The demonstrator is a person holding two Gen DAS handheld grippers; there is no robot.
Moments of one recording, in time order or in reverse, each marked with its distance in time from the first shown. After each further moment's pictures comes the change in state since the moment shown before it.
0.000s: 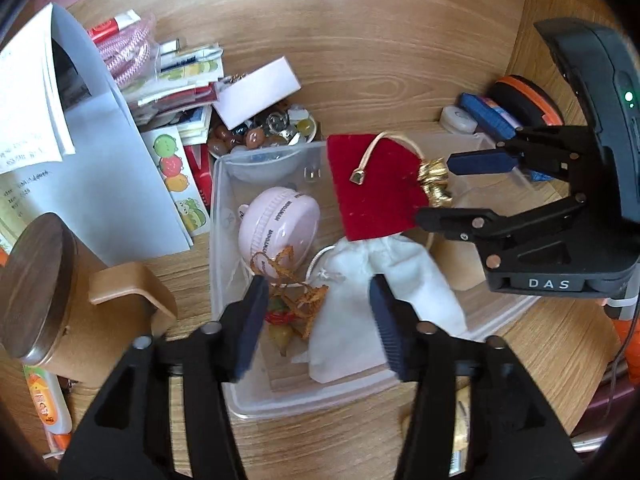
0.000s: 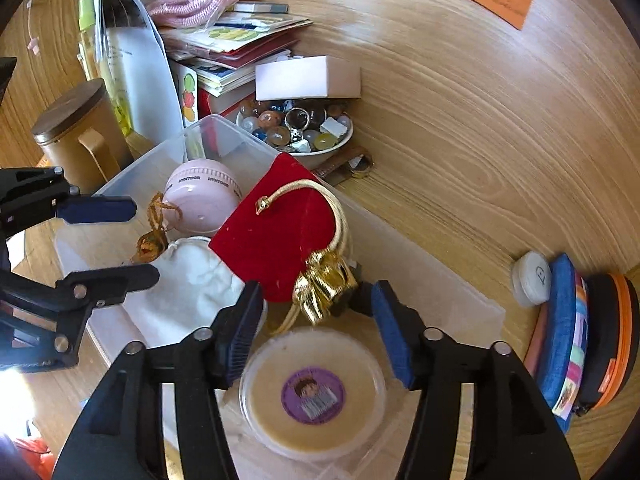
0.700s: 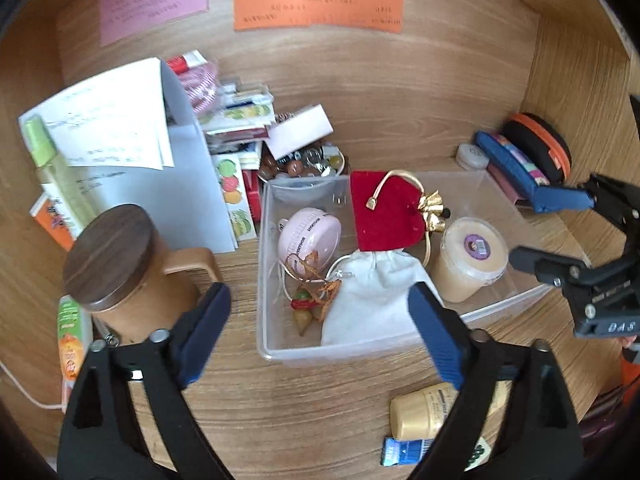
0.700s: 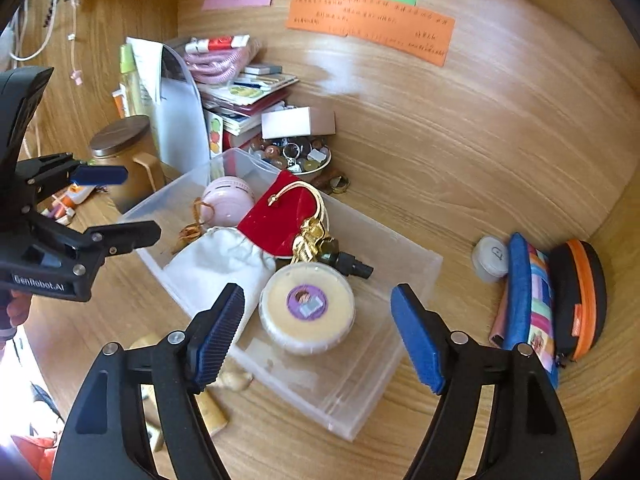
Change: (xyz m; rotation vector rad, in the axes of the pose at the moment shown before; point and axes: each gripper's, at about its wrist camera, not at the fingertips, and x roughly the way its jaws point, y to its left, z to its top) left arm -0.055 -0.009 -0.006 -0.082 -0.113 0.125; right arm -0.082 0.004 -0.050 0.046 -0.169 -0.023
